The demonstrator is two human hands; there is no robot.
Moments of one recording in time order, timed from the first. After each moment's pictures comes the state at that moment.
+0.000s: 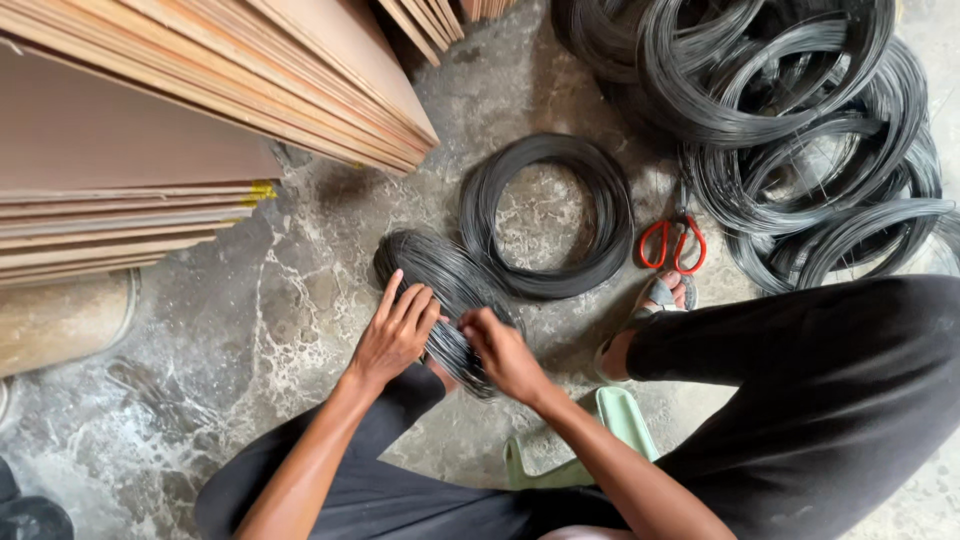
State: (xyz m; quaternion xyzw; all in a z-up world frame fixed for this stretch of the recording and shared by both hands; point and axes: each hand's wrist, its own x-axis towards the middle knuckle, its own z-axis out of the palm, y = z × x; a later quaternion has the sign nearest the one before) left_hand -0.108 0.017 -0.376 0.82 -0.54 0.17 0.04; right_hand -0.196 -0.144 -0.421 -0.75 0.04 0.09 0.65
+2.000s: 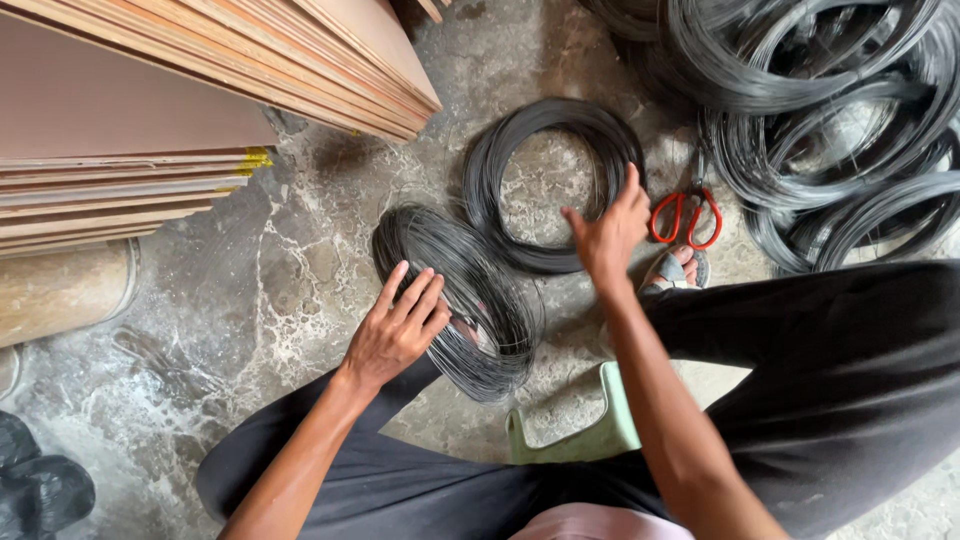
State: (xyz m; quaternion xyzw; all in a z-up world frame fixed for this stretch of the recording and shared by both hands) left_hand -0.123 0.008 -0.345 0.81 -0.55 0.17 0.01; right_hand -0.139 -0.250 -0.495 -0.86 0.26 -0.15 0.42
